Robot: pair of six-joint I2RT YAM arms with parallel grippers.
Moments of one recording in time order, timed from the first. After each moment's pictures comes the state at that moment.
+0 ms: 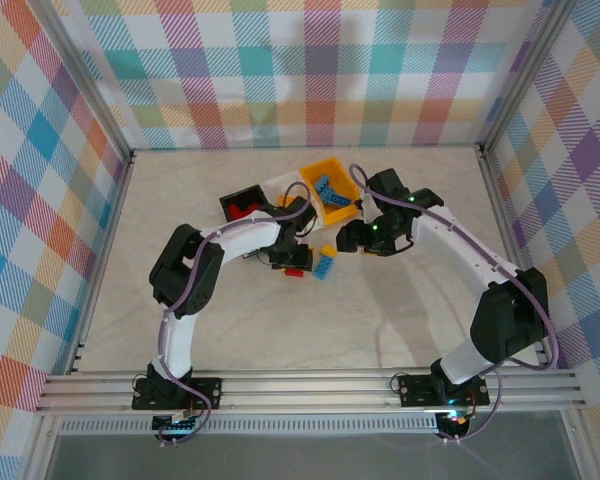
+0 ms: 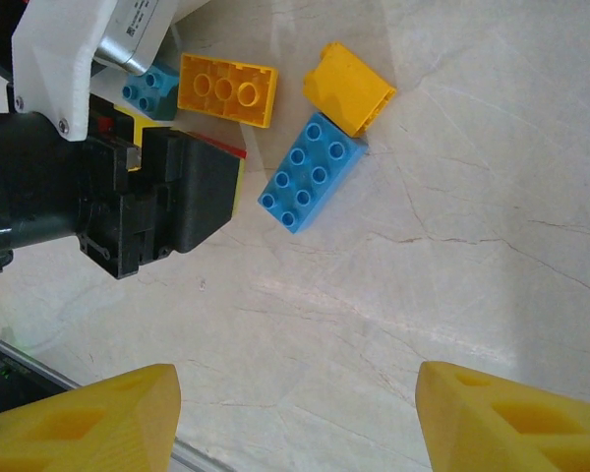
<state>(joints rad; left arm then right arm) -0.66 2.04 1.47 -0.81 0.09 -0.52 0.46 1.54 1.32 -0.97 -0.35 0.40</state>
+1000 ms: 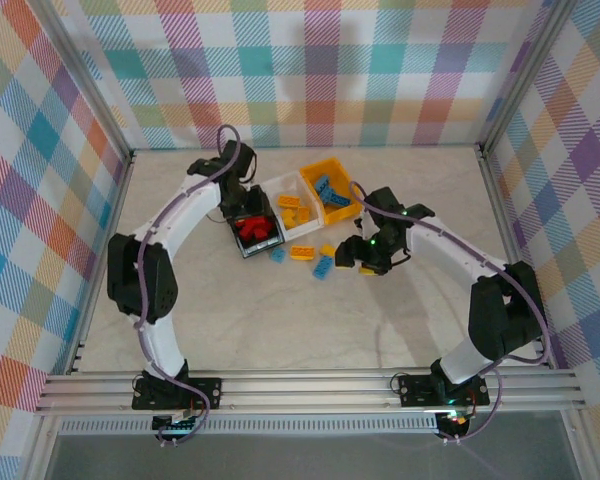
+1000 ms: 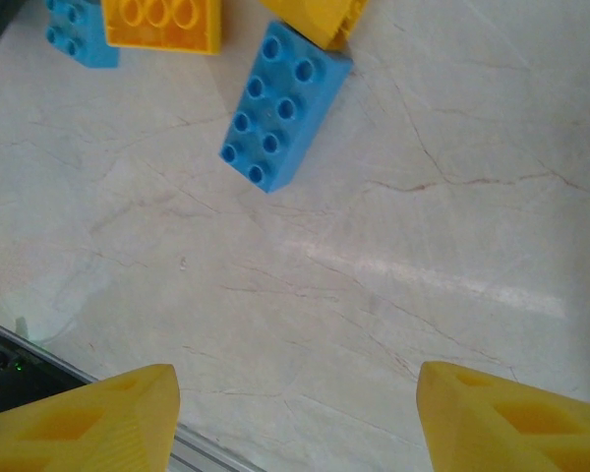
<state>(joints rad) -0.35 1.89 1.70 -1.00 0.09 -0.46 0.46 1.56 1.14 -0.87 -0.43 0.49</state>
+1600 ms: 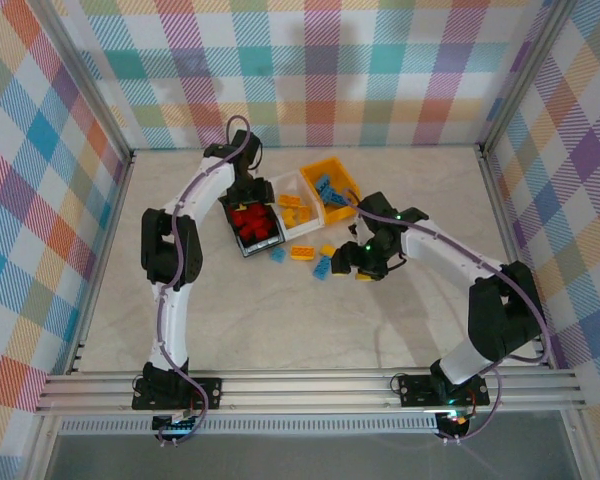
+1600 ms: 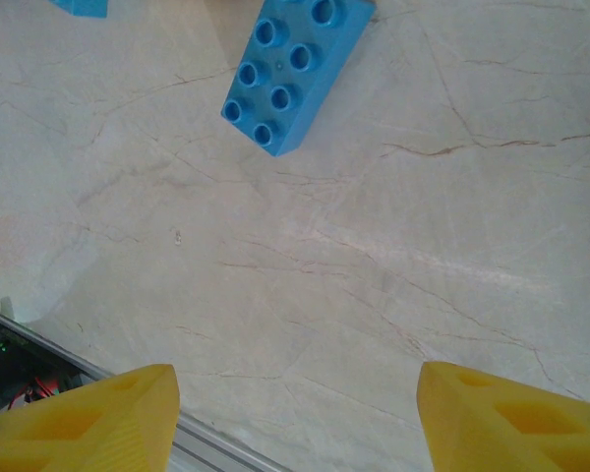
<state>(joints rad) -0.29 2.22 2.04 -1.08 0.07 -0.42 0.51 1.57 1.14 -0.88 -0.42 0.50</state>
